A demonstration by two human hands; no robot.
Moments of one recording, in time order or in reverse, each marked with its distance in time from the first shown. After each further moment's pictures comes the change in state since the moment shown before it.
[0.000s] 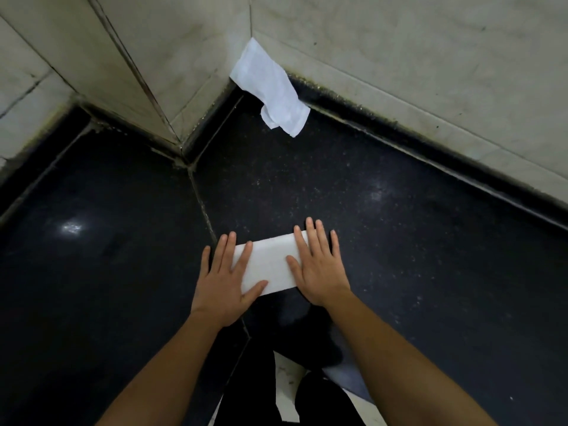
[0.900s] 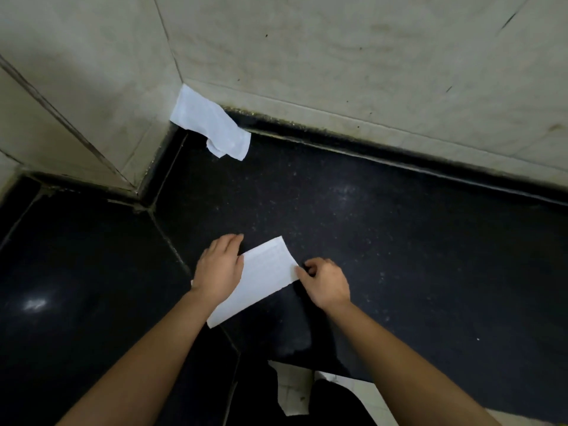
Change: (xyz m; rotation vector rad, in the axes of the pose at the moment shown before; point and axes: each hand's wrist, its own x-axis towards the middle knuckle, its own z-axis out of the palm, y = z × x) left_hand 0.061 0.033 -0.061 -0.181 0.090 0.195; right_hand -0.066 0.016 -0.040 0.687 0.014 0.671
